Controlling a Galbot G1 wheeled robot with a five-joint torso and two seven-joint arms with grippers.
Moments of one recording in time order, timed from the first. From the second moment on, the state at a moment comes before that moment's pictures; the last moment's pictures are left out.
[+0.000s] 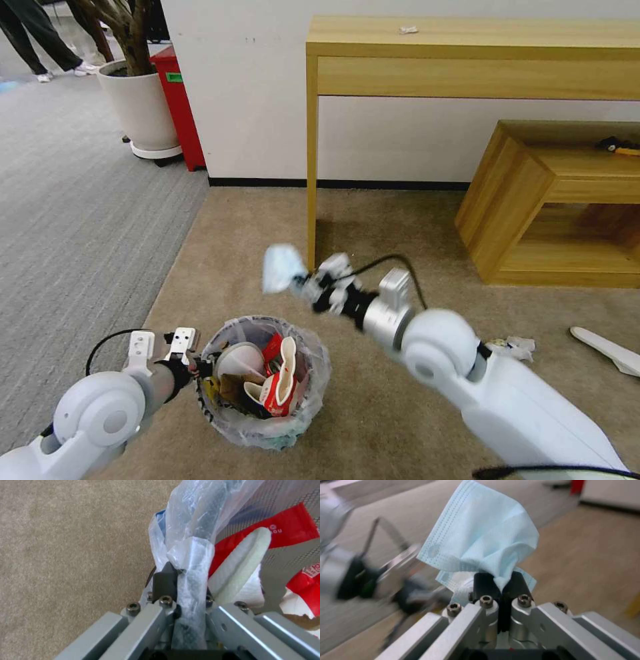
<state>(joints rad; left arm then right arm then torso) 1.42 -0.70 -0.44 -2.19 -1.21 0.74 -0.47 -0.80 0.93 -0.25 2.20 0.86 -0.55 0.08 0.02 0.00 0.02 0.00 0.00</state>
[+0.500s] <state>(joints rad) 1.44 -0.70 -0.45 -2.23 -1.24 0.74 -0.48 -0.82 0.95 -0.38 2.13 0.89 -0.61 0.17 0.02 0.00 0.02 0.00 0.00</state>
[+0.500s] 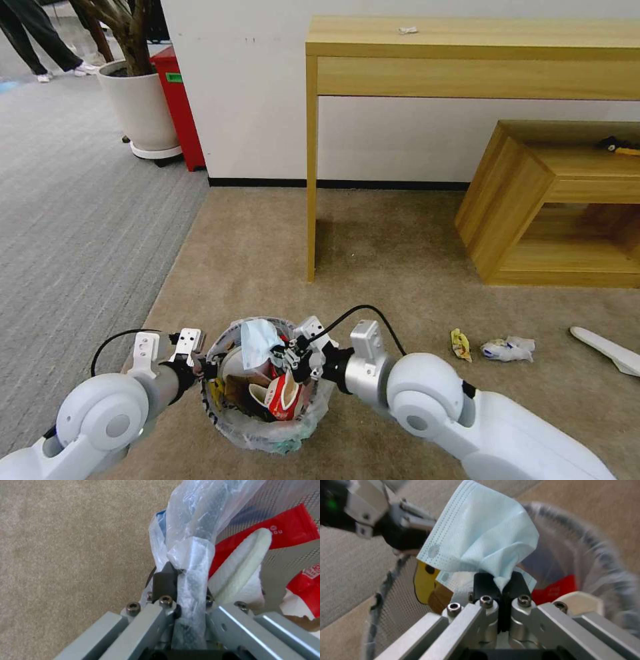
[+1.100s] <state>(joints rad) 1.45 -0.70 -0.48 -2.26 -1.30 0.74 -0.50 -0.82 1.00 -0.41 2.07 0.89 -0.63 0.22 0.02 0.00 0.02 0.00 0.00</state>
